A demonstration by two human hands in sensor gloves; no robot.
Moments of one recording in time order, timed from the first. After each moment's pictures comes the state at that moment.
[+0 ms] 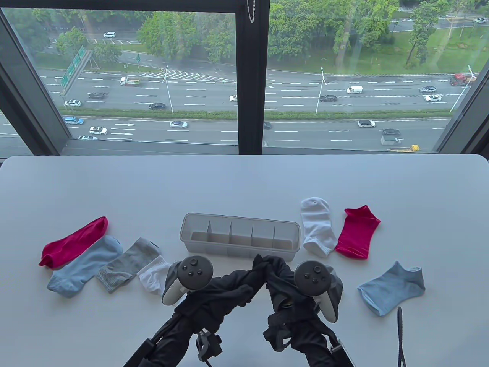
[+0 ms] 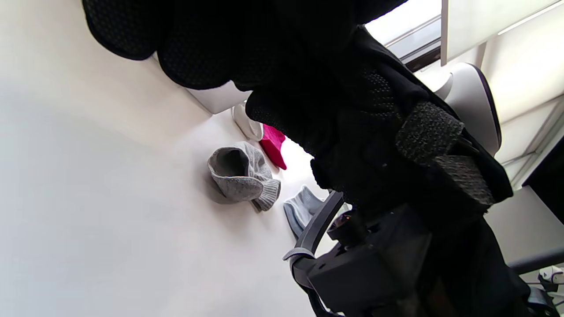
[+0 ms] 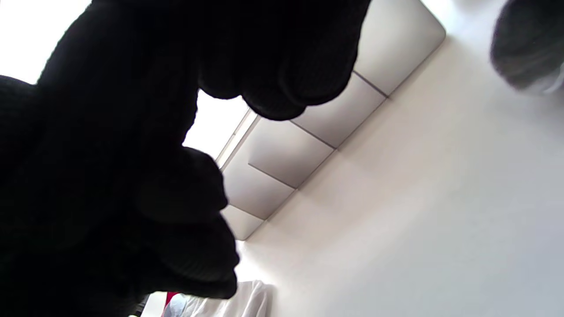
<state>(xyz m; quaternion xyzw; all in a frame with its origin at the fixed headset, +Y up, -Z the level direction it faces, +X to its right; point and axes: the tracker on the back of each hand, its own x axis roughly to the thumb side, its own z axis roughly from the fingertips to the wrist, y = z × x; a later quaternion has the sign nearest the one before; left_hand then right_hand) -0.132 -0.714 -0.295 -0.21 -0.25 0.46 0.82 0.095 -0.721 -0.288 0.05 0.08 0.86 0.51</state>
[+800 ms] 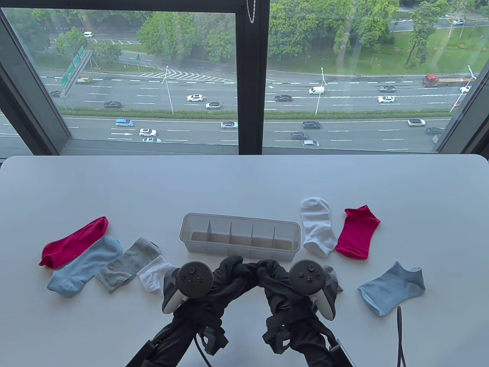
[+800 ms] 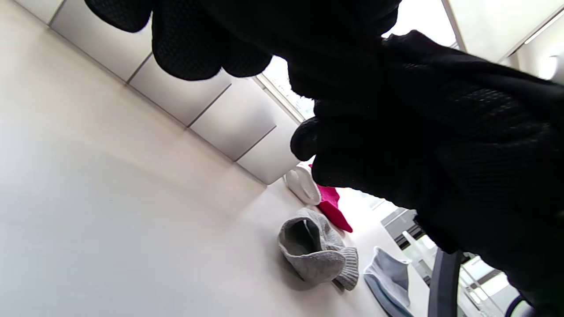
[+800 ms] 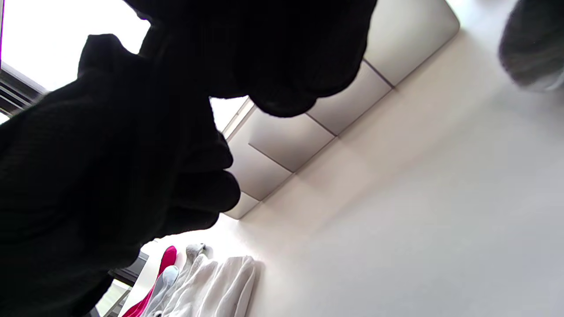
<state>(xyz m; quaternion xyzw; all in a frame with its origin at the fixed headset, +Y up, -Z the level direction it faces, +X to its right) -0.135 -0.712 -0.291 -0.09 -0.18 0.37 0.91 0.081 -0.717 -0.286 0.08 0.09 0.89 0.45</state>
